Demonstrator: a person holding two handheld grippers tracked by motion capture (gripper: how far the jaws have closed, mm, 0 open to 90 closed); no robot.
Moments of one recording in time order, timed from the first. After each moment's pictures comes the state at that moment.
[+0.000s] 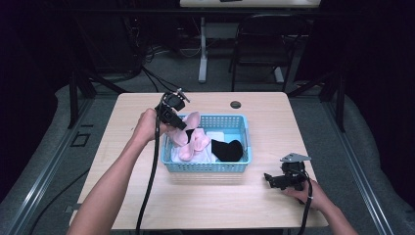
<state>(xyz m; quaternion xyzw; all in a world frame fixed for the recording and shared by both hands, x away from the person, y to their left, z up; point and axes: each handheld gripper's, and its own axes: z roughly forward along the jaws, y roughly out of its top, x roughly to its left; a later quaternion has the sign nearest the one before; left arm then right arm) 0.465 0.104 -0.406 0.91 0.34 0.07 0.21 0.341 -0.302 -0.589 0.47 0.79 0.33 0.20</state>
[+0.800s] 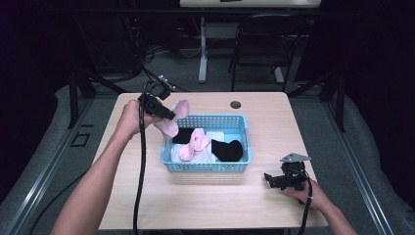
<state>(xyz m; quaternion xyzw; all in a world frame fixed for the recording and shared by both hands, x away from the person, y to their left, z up) 0.457 0.142 -0.363 0.90 0.36 0.10 0.25 0.341 -0.301 -0.589 0.47 0.79 0.33 0.20</state>
